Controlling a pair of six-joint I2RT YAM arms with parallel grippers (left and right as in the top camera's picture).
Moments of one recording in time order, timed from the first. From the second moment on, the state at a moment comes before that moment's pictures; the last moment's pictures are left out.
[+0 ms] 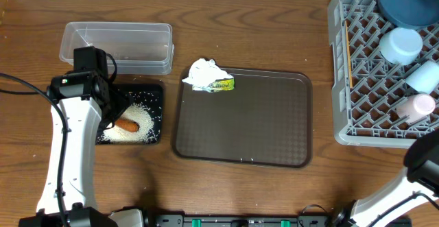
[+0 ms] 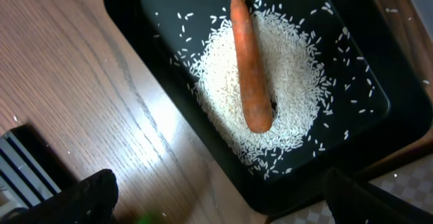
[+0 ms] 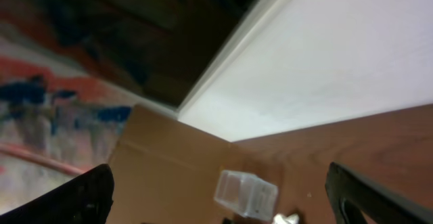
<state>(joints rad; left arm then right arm) 0.15 1.43 1.23 -1.23 -0.22 -0.80 -0.55 2.00 2.01 -0.09 -1.34 1.09</state>
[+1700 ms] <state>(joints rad) 0.15 1.43 1.23 -1.23 -0.22 -0.80 -0.23 2.32 2.05 -0.51 0.18 -0.19</state>
